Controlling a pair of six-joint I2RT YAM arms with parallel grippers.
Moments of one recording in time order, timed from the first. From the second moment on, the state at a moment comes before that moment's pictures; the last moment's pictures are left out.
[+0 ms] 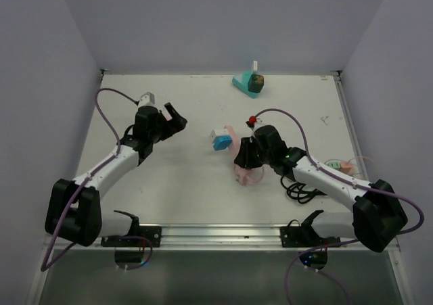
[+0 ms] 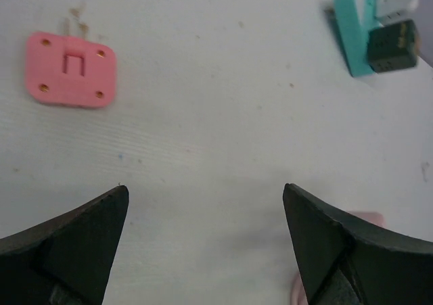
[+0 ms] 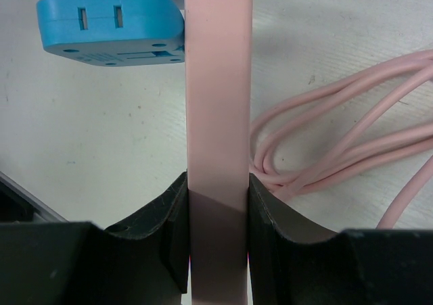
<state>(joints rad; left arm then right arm) -0.25 1.37 0.82 -0.01 -0.08 -0.70 0.67 1.27 0.76 -0.23 -0.07 0.50</state>
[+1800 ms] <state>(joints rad) -0.71 1.39 0.79 0.06 -0.07 -1.17 0.71 1.23 0.70 -0.11 -0.09 0.60</state>
